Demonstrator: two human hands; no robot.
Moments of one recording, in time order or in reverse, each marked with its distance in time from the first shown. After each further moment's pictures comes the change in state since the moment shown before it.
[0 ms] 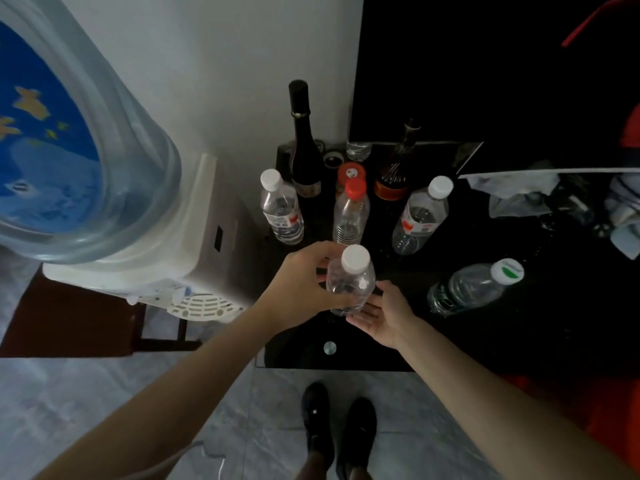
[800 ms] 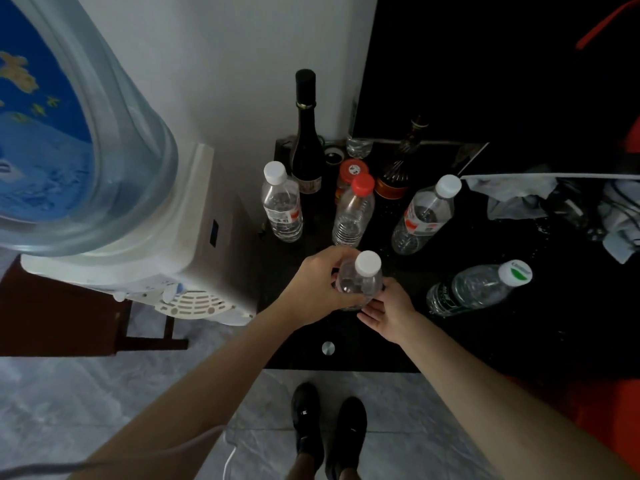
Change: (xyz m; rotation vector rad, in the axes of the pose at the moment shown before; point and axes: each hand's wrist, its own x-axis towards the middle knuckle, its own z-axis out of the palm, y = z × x) left_hand 0.021 -0.045 0.027 -0.004 -0.026 0.001; right_hand 0.028 -0.002 -0.003 -0.125 0.130 -0.068
